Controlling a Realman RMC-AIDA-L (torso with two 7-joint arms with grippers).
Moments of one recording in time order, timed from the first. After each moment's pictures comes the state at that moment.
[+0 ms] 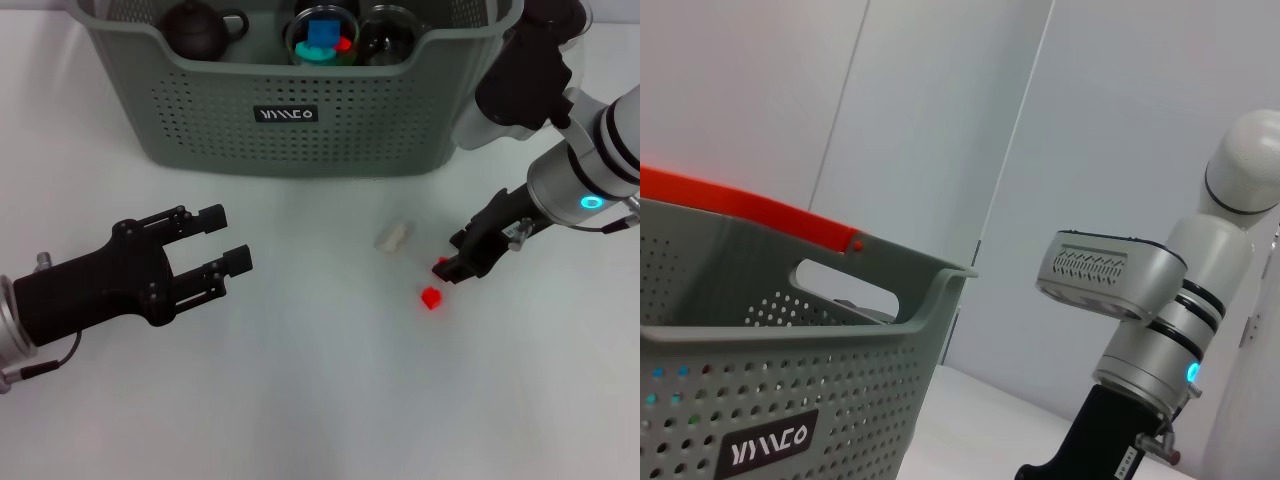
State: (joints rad) left arm -0.36 -2.16 0.24 0.55 2.17 1.83 -1.09; right arm 0.71 2.10 -1.48 -0.95 -2.52 -1.30 2.33
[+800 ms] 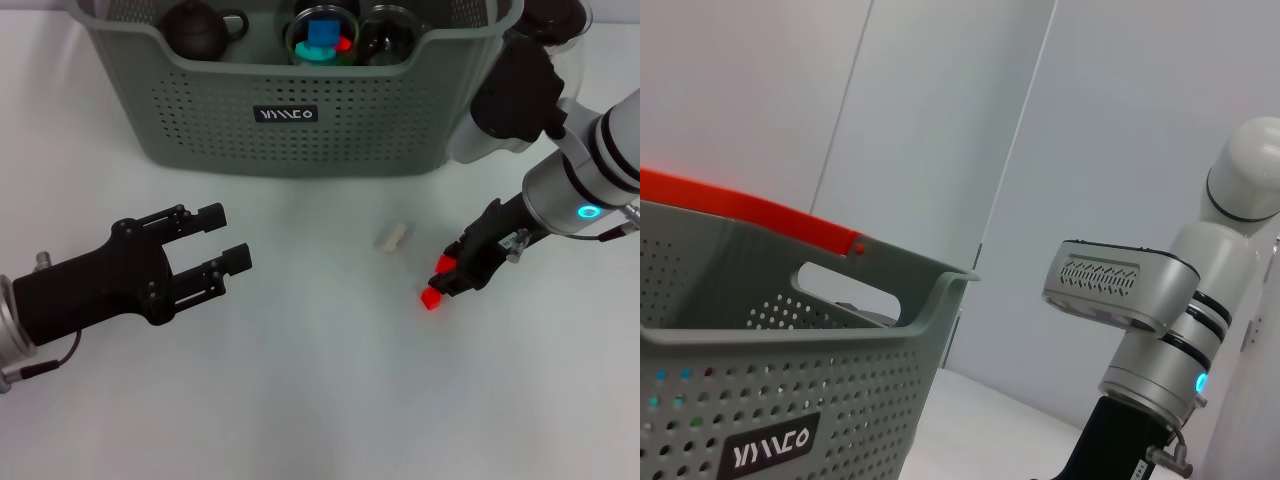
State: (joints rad) left arm -0.36 -2.16 0.24 0.54 2.16 1.83 -1.09; right arm 0.71 2.10 -1.50 -0.95 -2.50 -1.31 2.30
